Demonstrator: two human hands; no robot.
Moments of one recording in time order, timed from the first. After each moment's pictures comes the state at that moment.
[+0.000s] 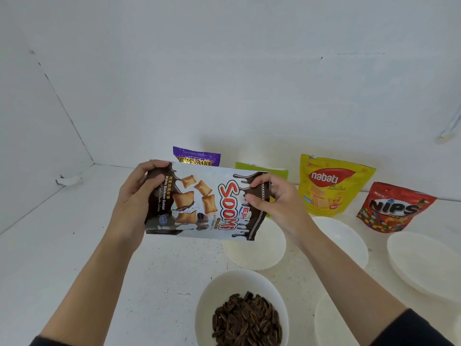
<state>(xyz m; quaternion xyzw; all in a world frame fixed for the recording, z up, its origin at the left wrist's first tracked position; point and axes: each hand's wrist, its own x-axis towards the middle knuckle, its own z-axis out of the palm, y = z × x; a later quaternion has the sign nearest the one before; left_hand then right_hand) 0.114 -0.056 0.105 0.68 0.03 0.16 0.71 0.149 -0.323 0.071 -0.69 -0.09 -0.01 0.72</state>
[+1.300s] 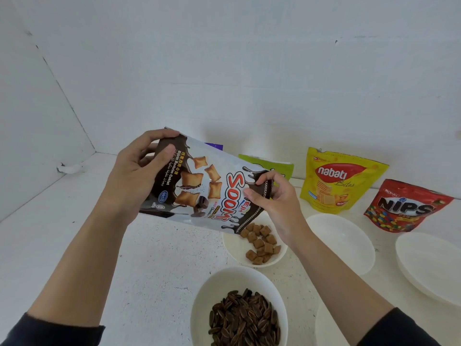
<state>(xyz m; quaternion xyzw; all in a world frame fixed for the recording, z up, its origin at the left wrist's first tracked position) 0.127 -0.062 0.137 0.76 -0.03 0.16 0.63 0.162 -0.312 0.047 -0.64 -0.05 -0.02 0.77</state>
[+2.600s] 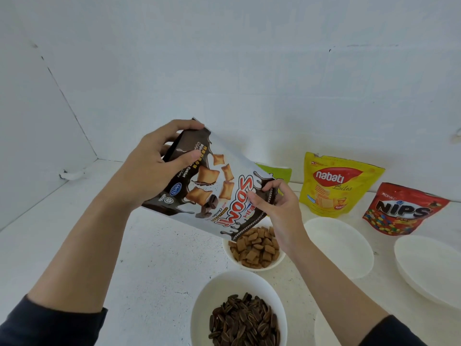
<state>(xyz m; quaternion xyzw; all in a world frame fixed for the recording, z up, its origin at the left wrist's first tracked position) 0.130 -0.080 0.172 0.84 -0.13 0.12 0.52 0.154 -0.316 0.041 -0.62 -0.02 -0.04 0.79</state>
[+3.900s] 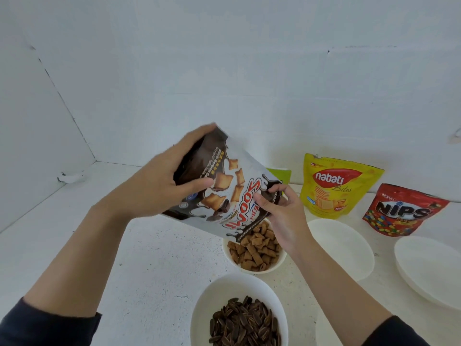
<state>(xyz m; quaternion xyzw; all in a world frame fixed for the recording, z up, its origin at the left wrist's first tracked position) 0.123 -0.083 0.169 0.87 -0.24 0.03 0.42 0.165 -0.323 0.032 -0.51 0.01 0.00 0.86</state>
